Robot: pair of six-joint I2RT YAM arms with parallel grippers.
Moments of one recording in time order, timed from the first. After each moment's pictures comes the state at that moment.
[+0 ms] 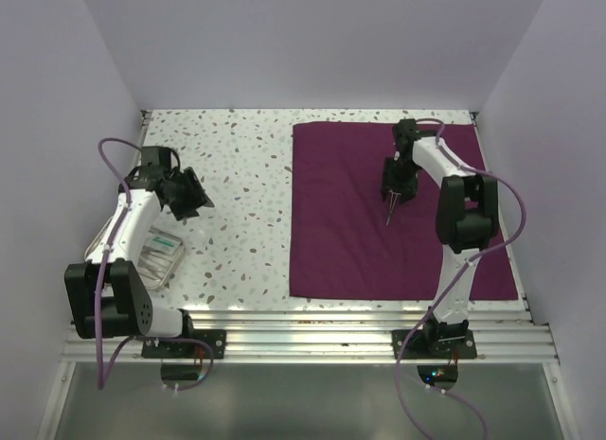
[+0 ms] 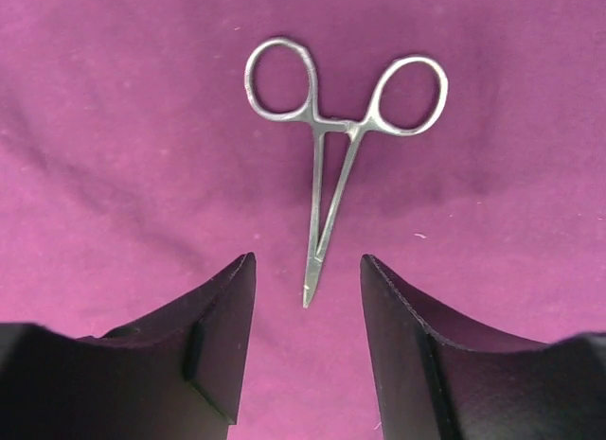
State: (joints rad) left arm 0.08 1.39 1.06 -0.71 0.19 -0.47; right arm 0.13 2.07 1.64 -0.95 0.03 0.33
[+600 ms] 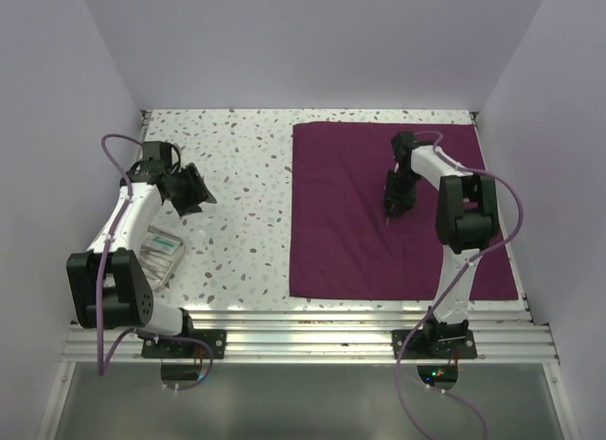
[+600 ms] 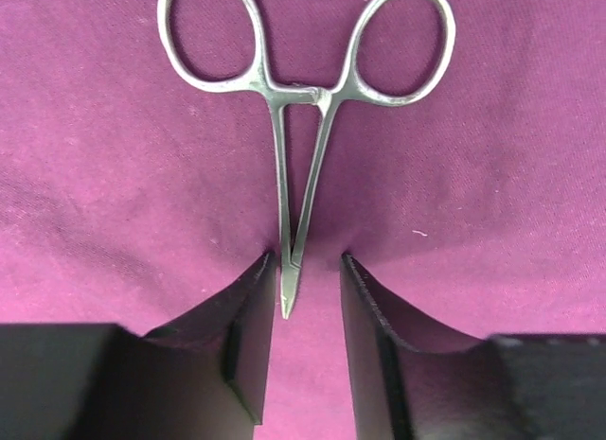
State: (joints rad) left arm 0.08 1.45 1.11 -0.70 0.24 -0.47; right arm 0.13 2.07 1.53 -0.90 0.03 0.36
